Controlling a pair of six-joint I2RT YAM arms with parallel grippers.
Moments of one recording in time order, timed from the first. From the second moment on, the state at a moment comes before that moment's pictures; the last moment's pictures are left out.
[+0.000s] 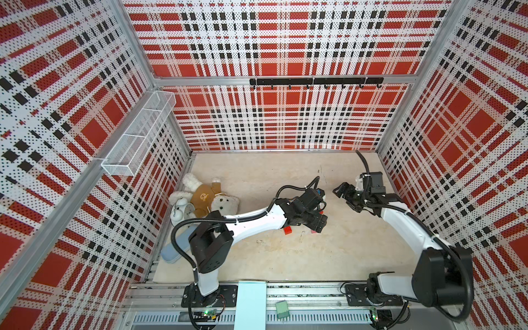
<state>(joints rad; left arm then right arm) -0.99 1.86 1.41 -0.44 0.04 -0.30 0.06 1.28 0.91 -0.47 -0.30 0.67</state>
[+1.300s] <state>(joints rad) -0.92 2.19 1.60 -0.39 0.01 0.02 0.03 0.99 0.81 -0.68 -0.37 0.62</state>
